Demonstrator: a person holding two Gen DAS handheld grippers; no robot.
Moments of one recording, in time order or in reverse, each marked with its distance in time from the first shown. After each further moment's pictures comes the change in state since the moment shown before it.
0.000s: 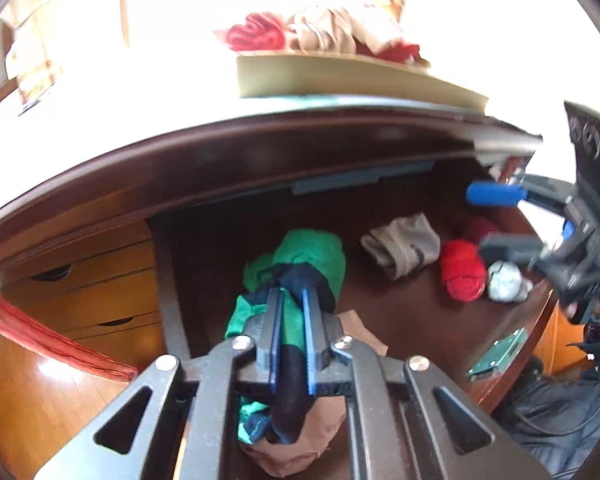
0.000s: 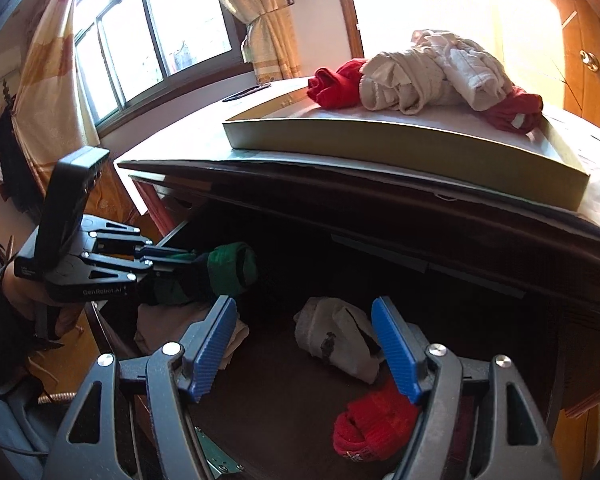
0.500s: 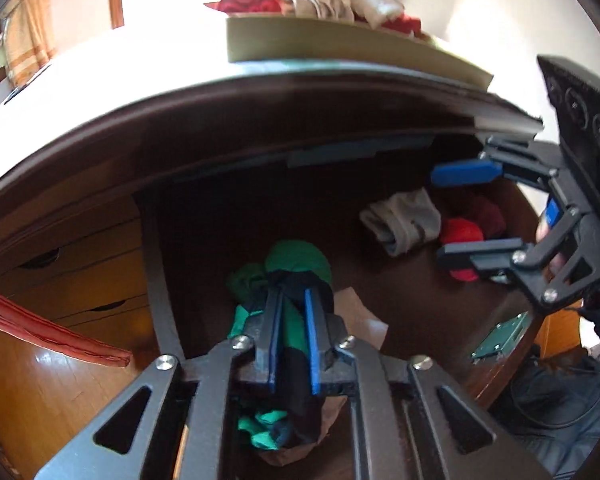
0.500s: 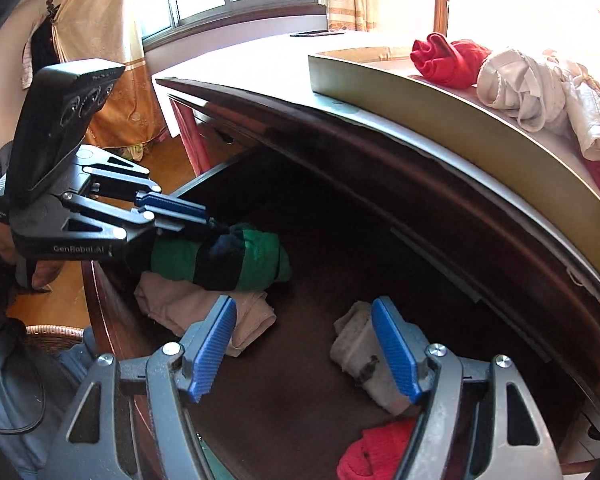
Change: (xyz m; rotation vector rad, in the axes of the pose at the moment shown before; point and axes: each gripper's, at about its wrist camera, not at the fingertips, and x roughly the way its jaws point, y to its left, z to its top) left arm 0.015 -0.001 0.009 0.035 0.128 -0.006; right arm 0.044 0.030 0.018 -0.178 0.154 0.050
